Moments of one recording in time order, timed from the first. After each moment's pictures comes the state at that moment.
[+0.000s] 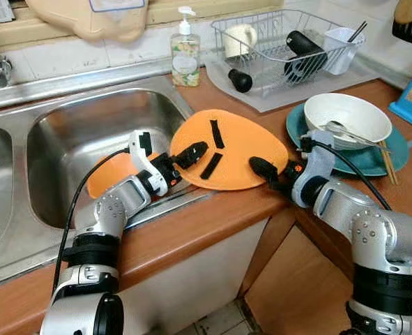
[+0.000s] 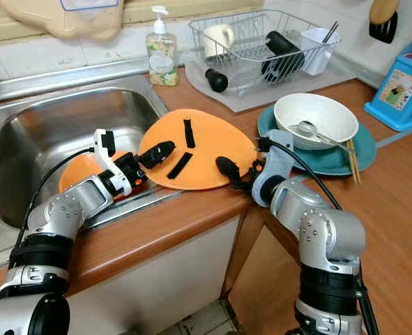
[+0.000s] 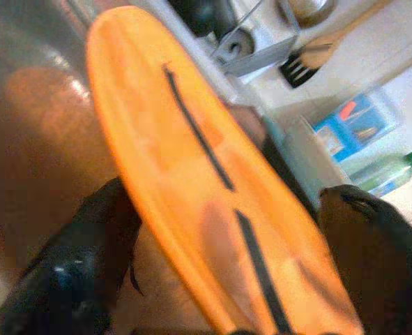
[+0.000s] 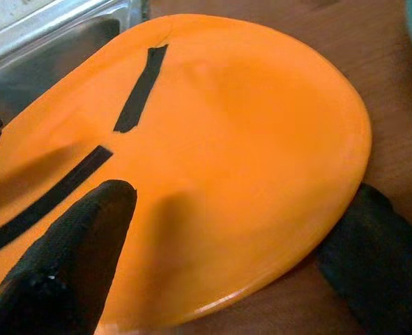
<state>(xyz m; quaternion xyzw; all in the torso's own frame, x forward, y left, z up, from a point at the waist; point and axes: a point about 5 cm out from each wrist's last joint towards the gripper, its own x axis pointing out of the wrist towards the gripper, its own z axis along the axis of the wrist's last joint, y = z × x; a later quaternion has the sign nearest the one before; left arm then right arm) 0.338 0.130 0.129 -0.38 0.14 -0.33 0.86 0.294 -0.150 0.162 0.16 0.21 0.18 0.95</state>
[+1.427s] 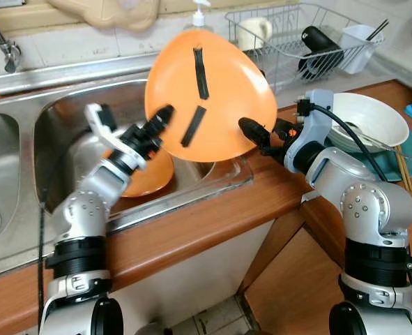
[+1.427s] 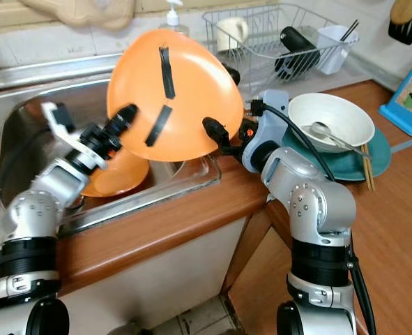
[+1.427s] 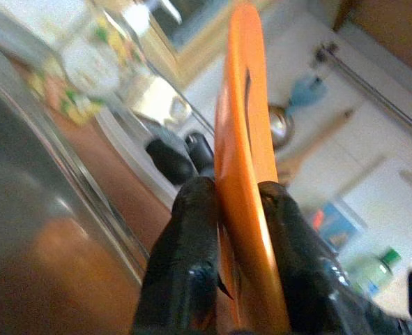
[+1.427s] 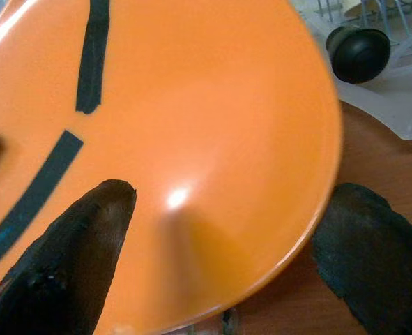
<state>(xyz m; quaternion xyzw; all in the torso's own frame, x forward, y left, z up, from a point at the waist) 0.333 0.164 0.186 -0.39 -0.03 -0.29 0.88 0.317 -0.131 0.211 0.14 0.10 0.23 0.96</state>
